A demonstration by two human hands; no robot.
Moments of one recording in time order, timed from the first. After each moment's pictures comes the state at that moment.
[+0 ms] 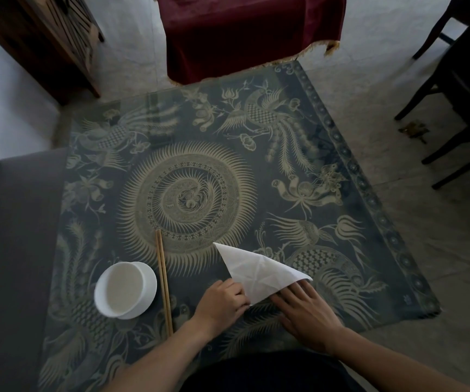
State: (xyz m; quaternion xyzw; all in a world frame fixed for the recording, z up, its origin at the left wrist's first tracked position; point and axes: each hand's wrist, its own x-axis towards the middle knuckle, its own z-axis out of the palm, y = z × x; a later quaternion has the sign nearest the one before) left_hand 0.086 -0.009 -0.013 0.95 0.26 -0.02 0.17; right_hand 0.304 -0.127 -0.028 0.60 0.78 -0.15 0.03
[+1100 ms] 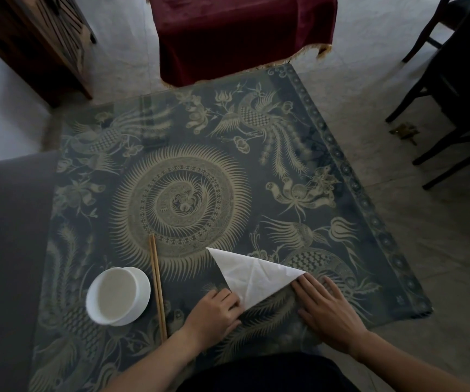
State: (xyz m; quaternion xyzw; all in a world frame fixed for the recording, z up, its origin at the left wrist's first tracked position) left_hand 0.071 -0.014 -0.019 0.98 0.16 -0.08 0.10; right_hand 0.352 -0.154 -0.033 0.67 0.74 -0.09 0.03
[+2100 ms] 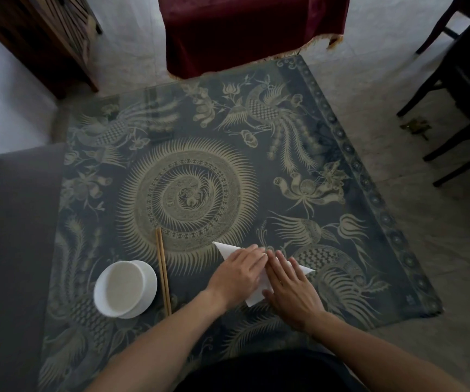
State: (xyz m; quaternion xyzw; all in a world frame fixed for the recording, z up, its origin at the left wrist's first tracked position) left_hand 0.128 0.024 -0.016 0.97 0.22 -0.01 0.11; right_hand 0.284 -0.085 -0.022 0.68 0.72 -0.14 0.05
